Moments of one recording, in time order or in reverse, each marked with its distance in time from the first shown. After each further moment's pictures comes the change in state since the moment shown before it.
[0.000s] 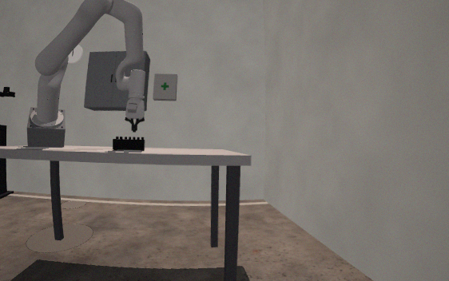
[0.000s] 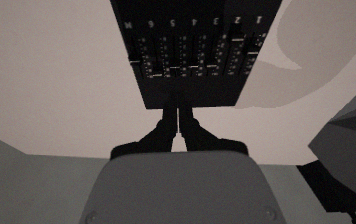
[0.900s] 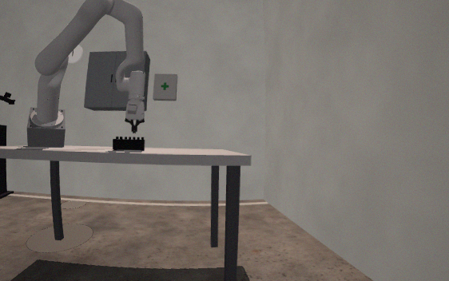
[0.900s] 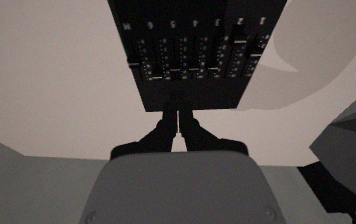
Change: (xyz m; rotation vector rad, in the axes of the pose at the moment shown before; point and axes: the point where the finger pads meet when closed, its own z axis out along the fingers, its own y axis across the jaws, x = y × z) arm 0.000 0.000 0.006 0.000 0.000 0.000
